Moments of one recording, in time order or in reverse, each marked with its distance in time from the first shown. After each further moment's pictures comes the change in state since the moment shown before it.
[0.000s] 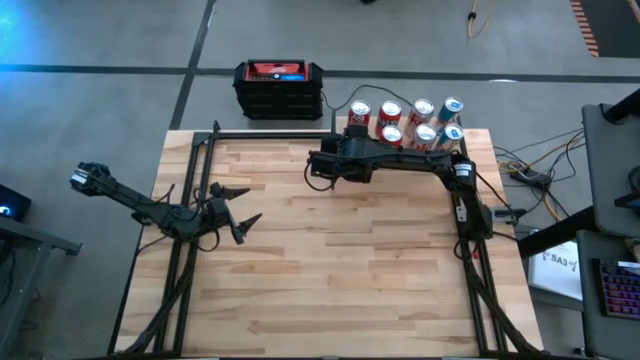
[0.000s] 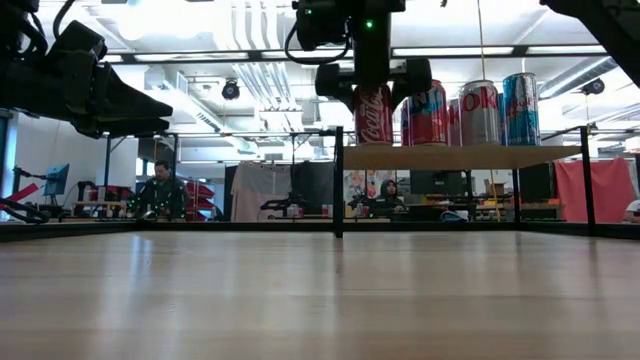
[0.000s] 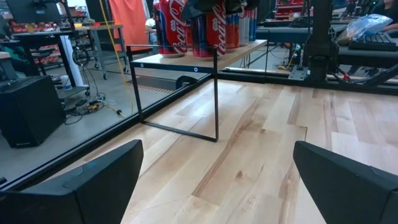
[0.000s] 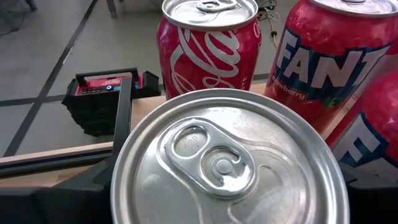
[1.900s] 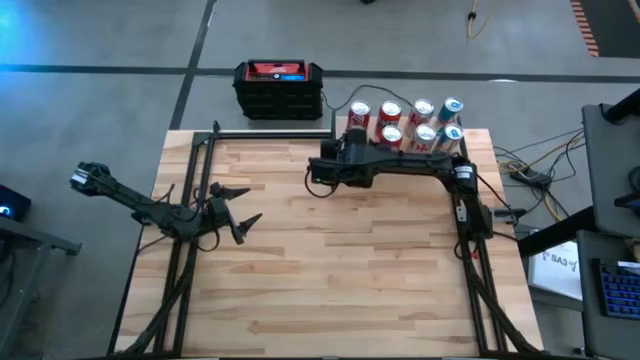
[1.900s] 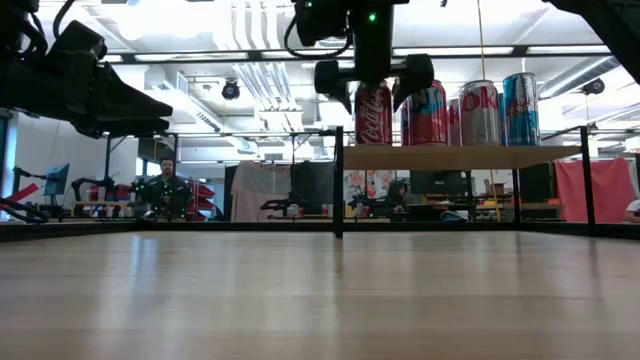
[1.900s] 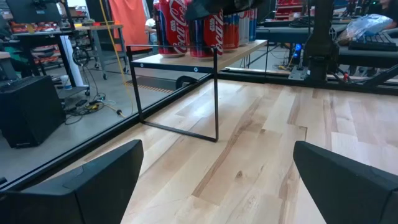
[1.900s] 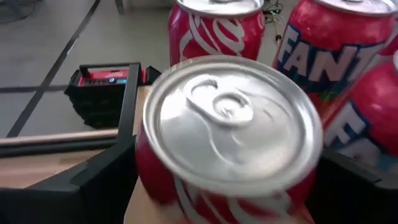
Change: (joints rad) left arm 0.000 0.000 0.000 0.000 0.000 0.000; right arm 0.034 -0.005 -0.009 -0.015 -0.004 -0.024
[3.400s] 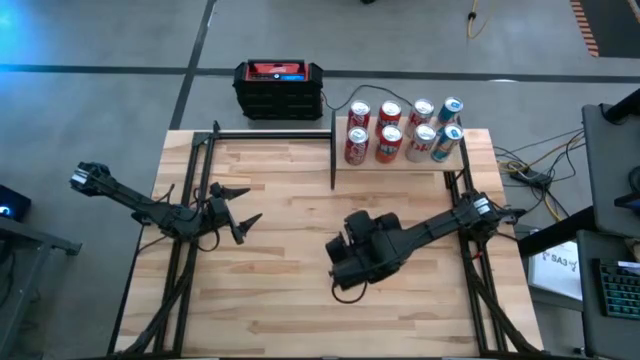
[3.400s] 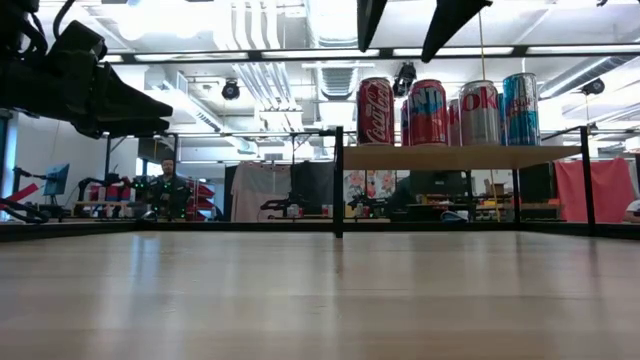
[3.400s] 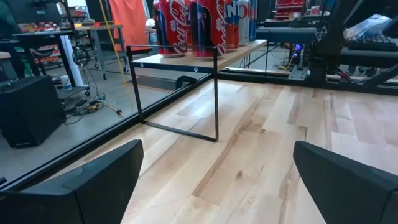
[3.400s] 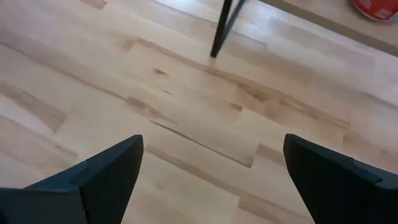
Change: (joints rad) left arm 0.000 0.000 0.000 0.000 0.000 0.000; right arm 0.546 -0.044 0.029 -0.178 -0.358 0.032
